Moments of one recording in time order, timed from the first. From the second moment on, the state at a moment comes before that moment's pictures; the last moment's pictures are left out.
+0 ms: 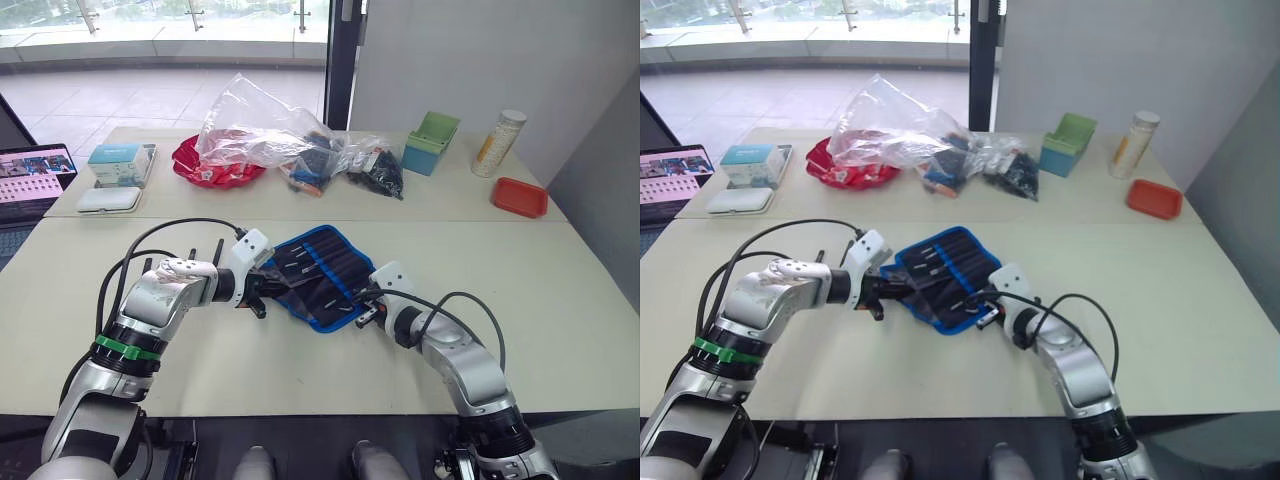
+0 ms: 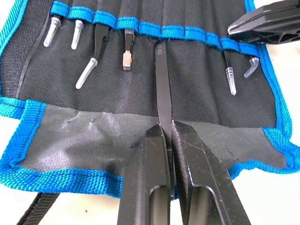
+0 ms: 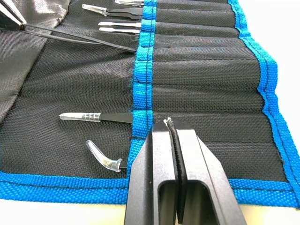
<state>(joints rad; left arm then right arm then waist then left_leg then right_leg) -0.66 0.63 -0.22 0.07 -0.35 0.89 -0.86 -0.30 -0.27 0.18 -0.20 0.10 0.67 0.40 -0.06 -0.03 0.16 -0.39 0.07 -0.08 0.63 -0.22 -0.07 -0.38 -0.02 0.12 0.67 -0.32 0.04</state>
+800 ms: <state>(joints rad) -0.85 0.43 -0.32 0.38 -0.18 0.73 -0.88 -0.29 -0.26 0.18 -0.24 0.10 0.75 0.36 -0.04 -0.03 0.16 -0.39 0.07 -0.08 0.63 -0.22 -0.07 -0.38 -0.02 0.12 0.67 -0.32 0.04</state>
